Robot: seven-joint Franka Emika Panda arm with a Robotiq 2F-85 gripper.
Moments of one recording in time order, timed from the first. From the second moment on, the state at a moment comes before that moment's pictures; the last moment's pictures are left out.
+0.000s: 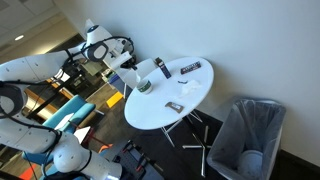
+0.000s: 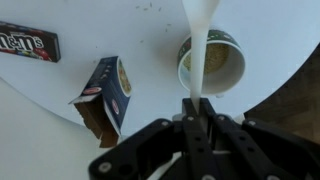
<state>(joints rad) 0.00 -0.13 0.02 -2.03 0.30 2.18 -0.99</state>
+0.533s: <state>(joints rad) 0.02 -0.13 -0.13 -2.10 0.73 2.06 -1.62</state>
